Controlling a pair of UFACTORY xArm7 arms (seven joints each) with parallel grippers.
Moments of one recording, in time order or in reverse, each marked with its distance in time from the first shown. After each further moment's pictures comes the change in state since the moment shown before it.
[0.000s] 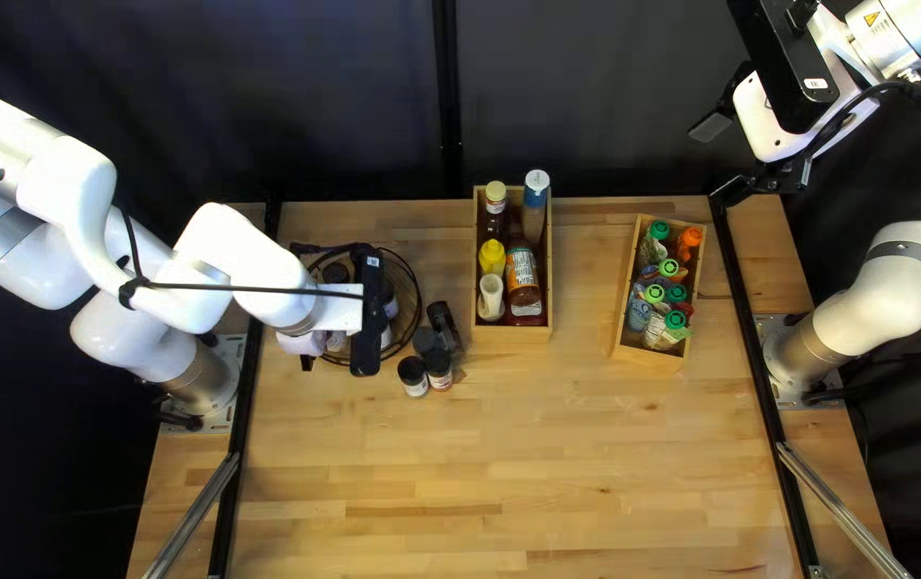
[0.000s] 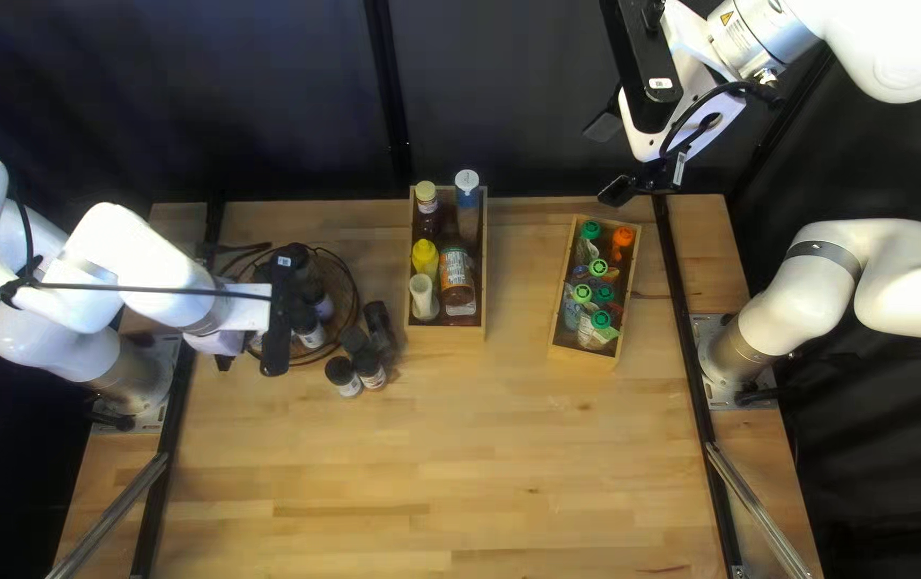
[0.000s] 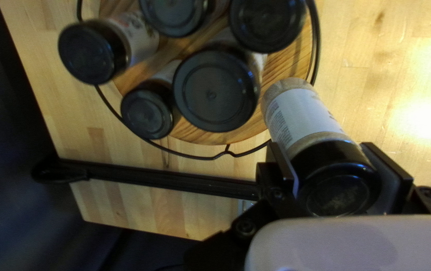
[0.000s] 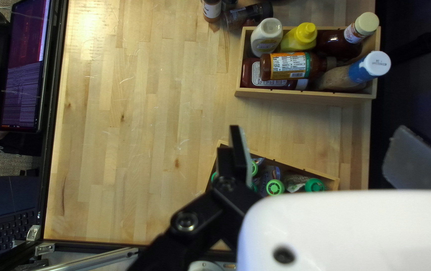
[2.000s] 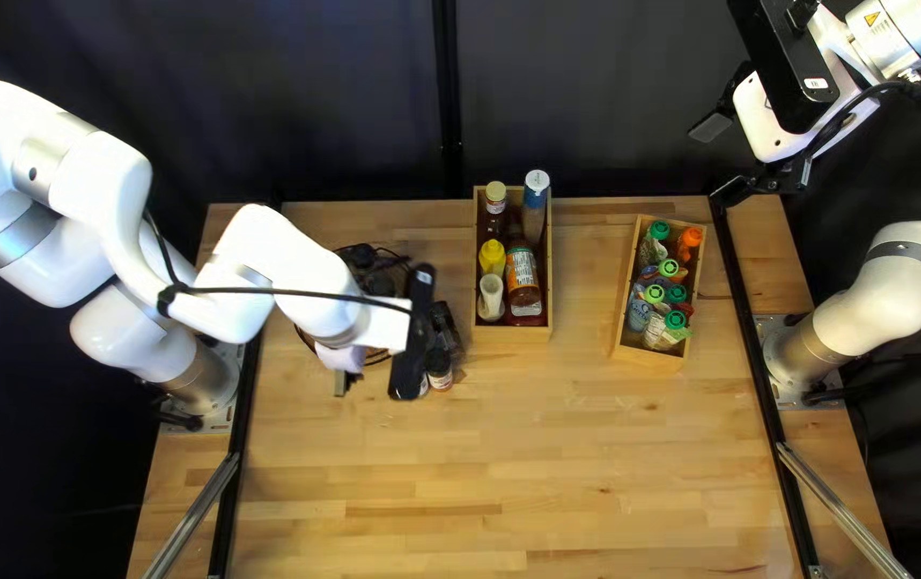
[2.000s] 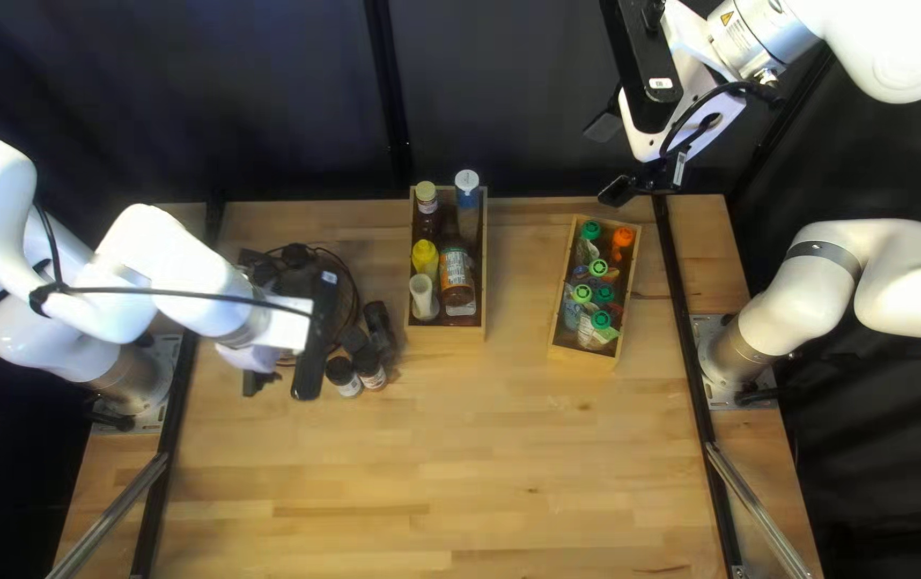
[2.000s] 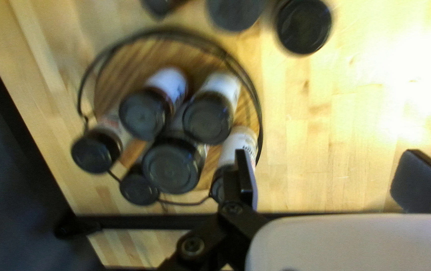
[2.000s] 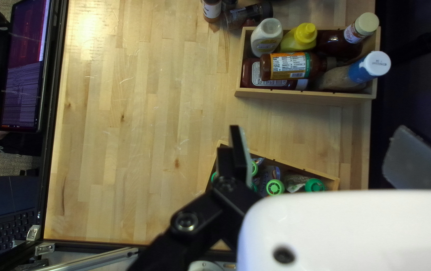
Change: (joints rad) left arm -0.239 0.331 0.080 0.337 -0.112 -0.136 0.320; right arm 0.000 0.000 0.000 0.000 0.000 0.000 0.000
